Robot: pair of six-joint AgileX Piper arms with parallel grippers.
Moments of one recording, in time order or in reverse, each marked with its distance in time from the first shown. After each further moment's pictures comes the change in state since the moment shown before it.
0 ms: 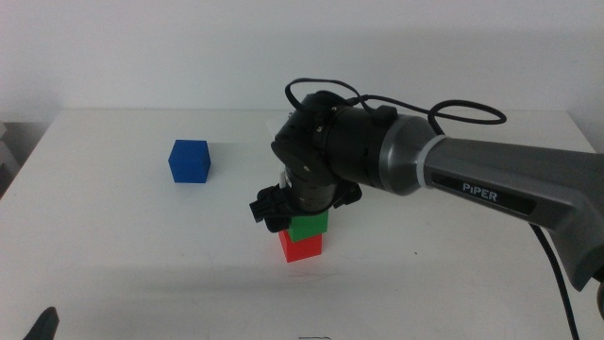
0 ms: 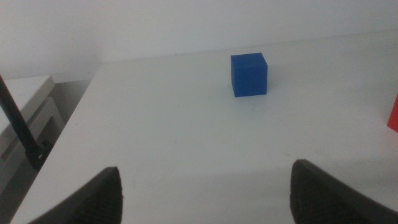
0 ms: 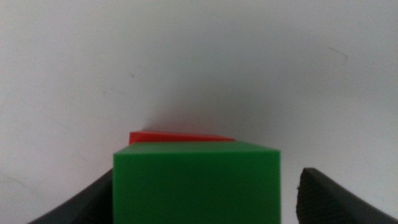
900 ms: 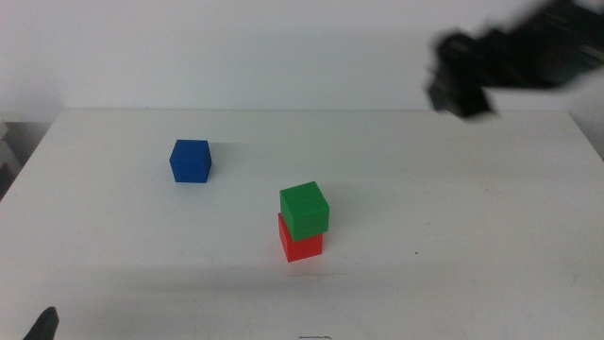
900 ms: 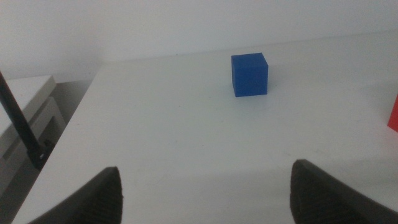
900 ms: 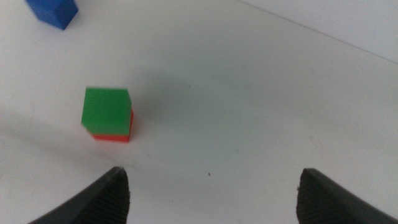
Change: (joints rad) left arm 0.000 0.000 0.000 0.000 0.000 0.000; right arm -0.046 -0.746 0.142 -0.019 0.288 -0.222
